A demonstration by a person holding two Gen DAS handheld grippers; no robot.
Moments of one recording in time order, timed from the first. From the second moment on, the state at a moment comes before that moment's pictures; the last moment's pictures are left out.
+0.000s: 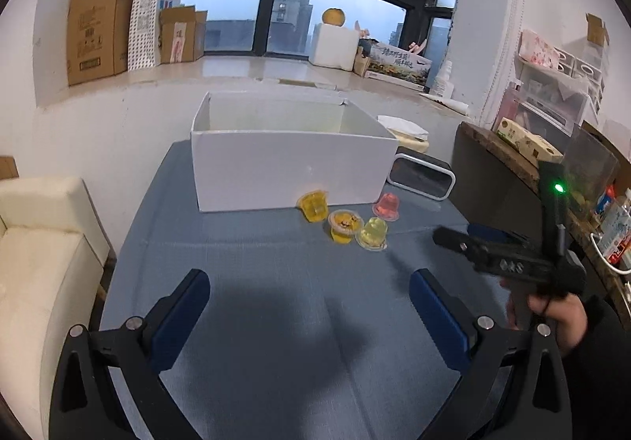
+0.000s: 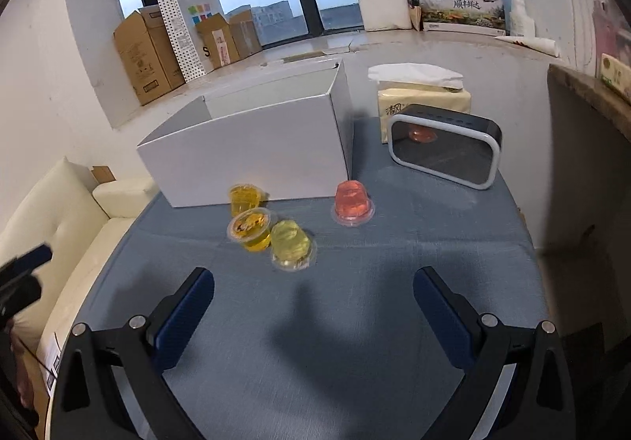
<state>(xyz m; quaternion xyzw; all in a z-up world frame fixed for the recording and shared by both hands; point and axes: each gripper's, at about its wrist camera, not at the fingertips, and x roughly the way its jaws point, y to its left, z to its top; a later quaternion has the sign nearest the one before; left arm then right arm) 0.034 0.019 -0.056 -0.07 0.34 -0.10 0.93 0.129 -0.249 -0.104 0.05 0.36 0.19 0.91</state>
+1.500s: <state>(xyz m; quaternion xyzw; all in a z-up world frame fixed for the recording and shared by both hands) 0.202 -0.031 -0.105 -0.09 0.41 -0.07 0.90 0.142 -0.252 -0.086 0.05 0.37 0.23 0.90</state>
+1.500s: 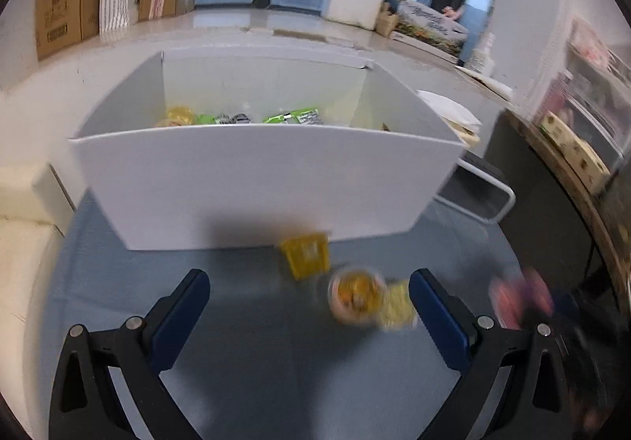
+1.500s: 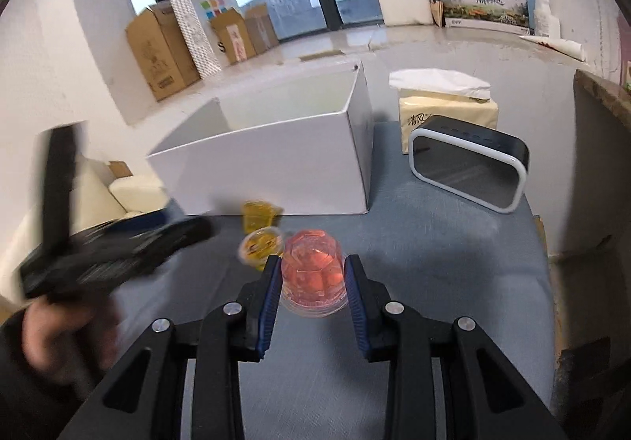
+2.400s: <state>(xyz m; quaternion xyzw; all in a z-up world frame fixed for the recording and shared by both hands) 0.131 0.010 -0.076 -0.09 0.35 -0.06 0.93 0.114 -0.251 -0.085 0.08 0.35 0.25 0.90</state>
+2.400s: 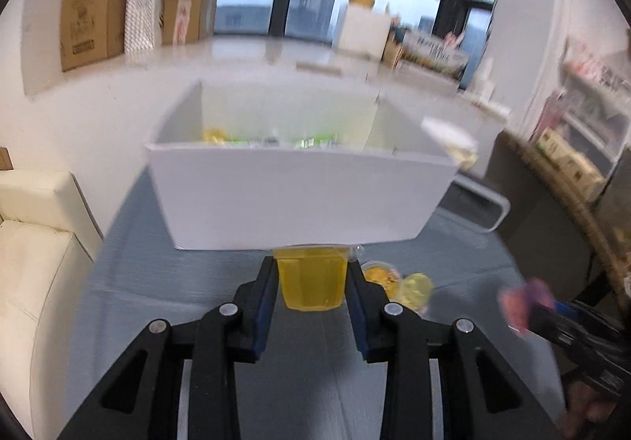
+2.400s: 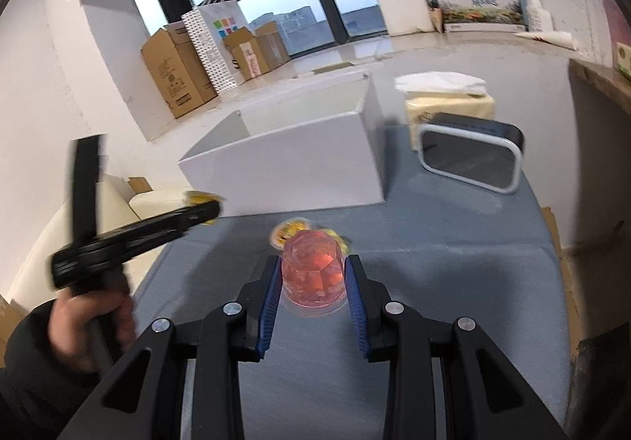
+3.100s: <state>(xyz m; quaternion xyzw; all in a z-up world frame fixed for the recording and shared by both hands) 0.200 0.056 -0.007 -0.08 0.30 -0.07 0.95 0.211 -0.161 -0.009 0.02 0.29 0.27 0.92</state>
